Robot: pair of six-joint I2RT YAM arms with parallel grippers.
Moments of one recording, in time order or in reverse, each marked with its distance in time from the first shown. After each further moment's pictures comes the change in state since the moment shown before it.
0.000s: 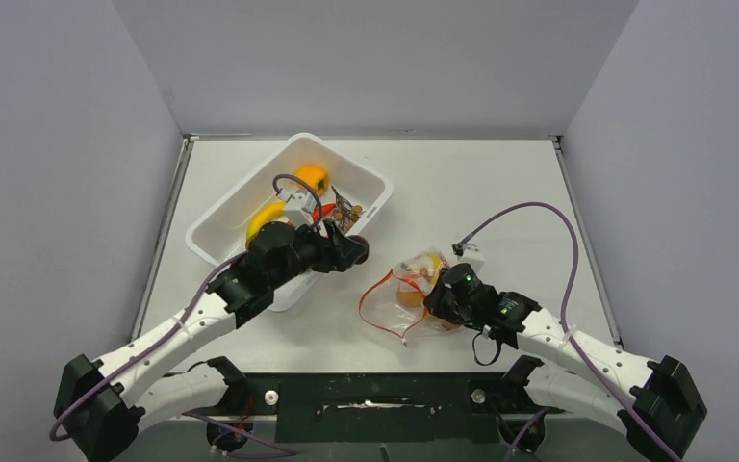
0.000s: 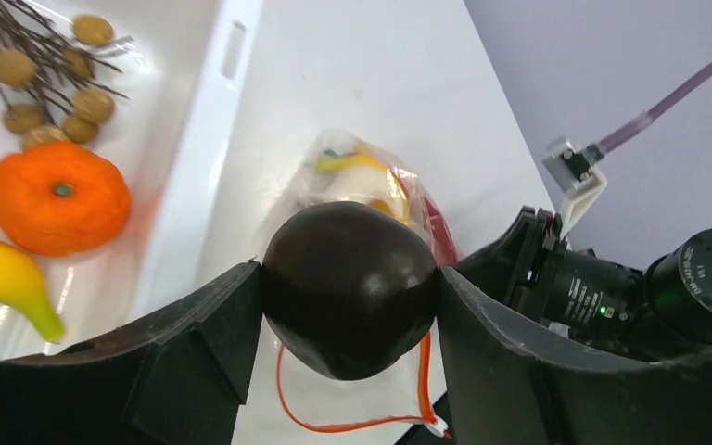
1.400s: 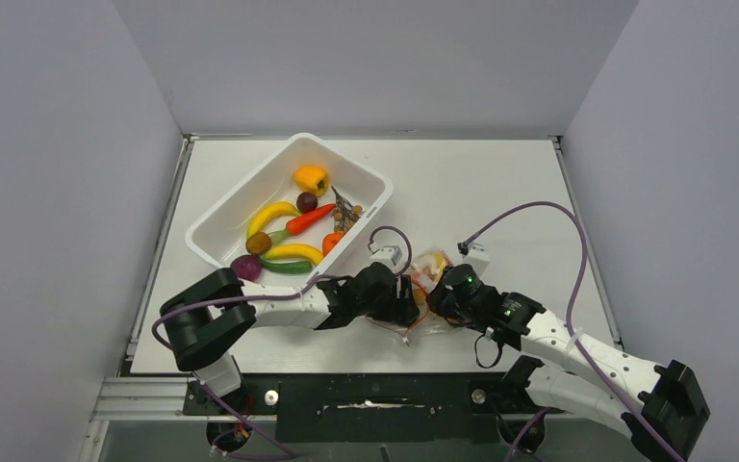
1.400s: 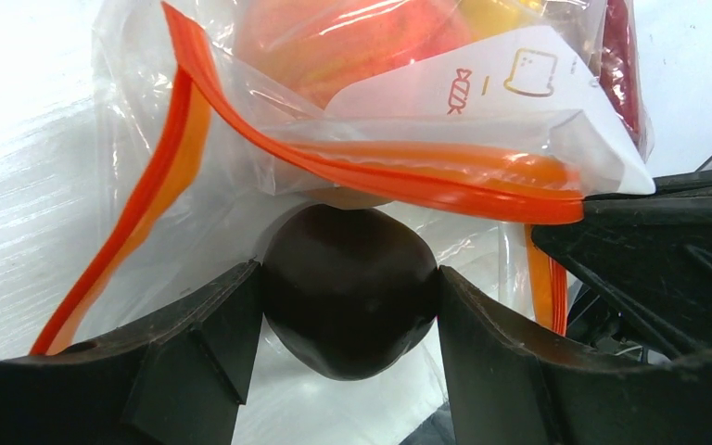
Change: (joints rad) left arm -0.321 0.618 0.071 0.146 -0.104 -0.191; right arm 0.027 -0.031 0.024 -0.046 0.072 0.051
